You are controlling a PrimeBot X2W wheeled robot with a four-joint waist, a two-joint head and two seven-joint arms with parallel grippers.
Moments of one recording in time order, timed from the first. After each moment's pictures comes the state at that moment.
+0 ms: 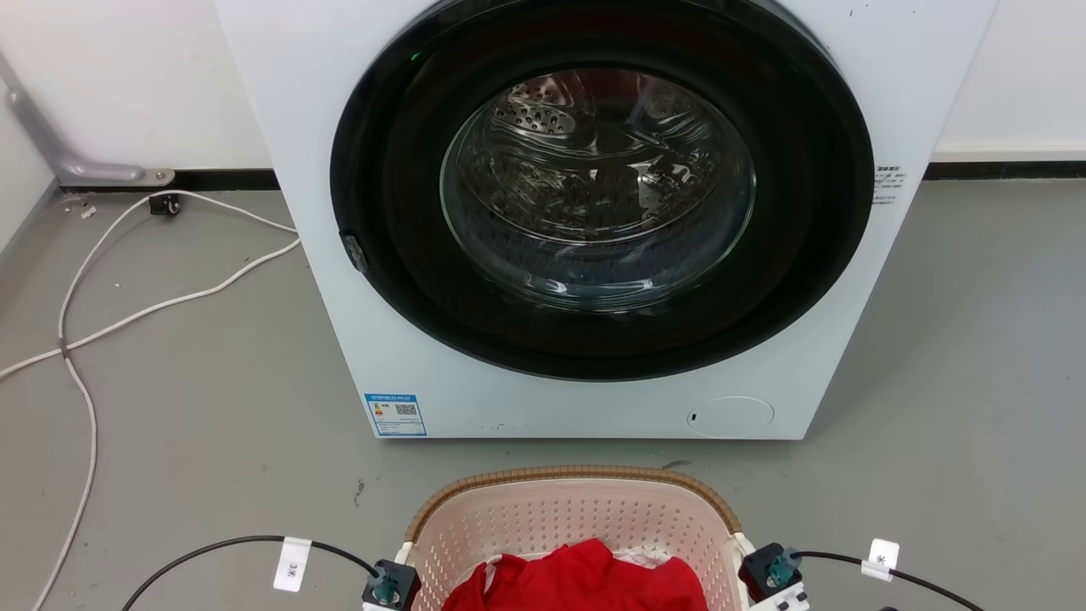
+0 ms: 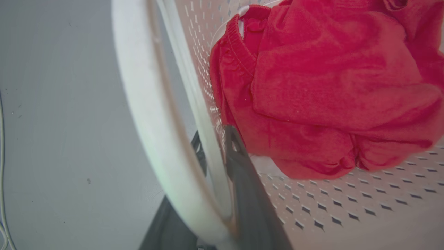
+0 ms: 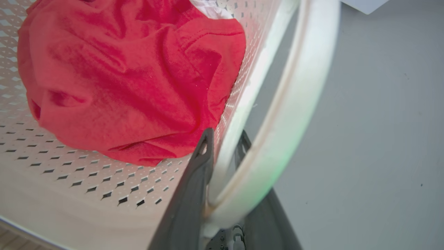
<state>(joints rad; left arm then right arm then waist) -0.42 0.11 -0.78 1.29 -0.61 -0.13 0.02 -0.46 -0.11 1.14 1.26 0.82 0.13 0.05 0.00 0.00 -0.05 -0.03</state>
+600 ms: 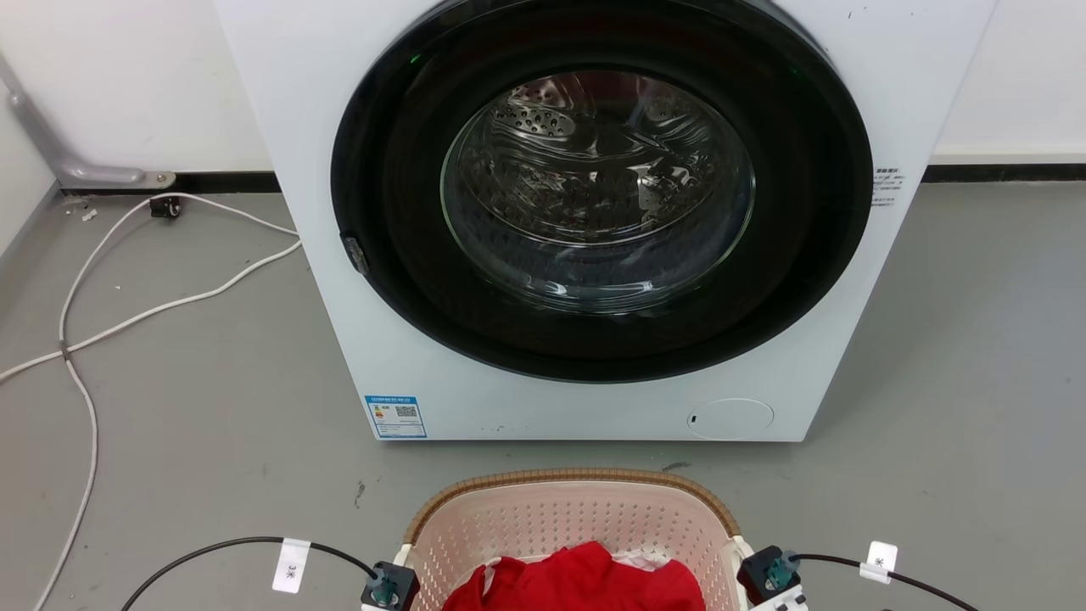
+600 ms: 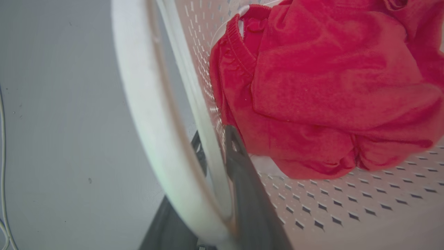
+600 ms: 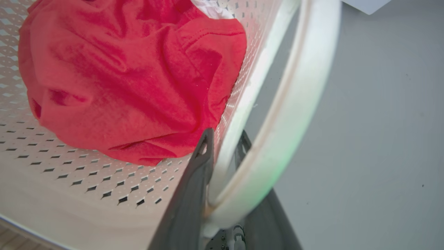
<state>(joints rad) -0.42 0.11 -0.81 1.29 -0.63 -0.13 0.02 -0.47 -0.10 1.18 1.27 0.86 0.13 0.04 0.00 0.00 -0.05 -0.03</state>
